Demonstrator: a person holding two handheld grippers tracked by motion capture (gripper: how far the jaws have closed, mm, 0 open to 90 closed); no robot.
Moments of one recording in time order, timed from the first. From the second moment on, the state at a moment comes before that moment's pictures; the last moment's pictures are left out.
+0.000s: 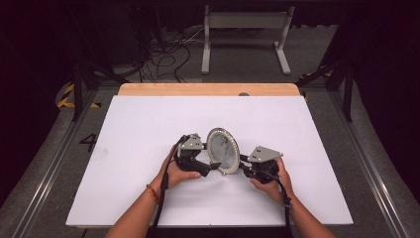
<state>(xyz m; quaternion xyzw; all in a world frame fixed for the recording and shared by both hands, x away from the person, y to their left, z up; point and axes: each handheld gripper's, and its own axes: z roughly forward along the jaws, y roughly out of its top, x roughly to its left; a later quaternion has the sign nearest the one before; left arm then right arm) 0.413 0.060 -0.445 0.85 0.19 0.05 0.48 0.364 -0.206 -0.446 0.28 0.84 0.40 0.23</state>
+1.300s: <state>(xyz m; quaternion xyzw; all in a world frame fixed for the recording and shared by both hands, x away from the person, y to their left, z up) 0.398 0.071 -0.440 0.88 0.16 0.06 0.45 0.379 -0.231 -0.440 0.33 0.81 0.40 0.25</state>
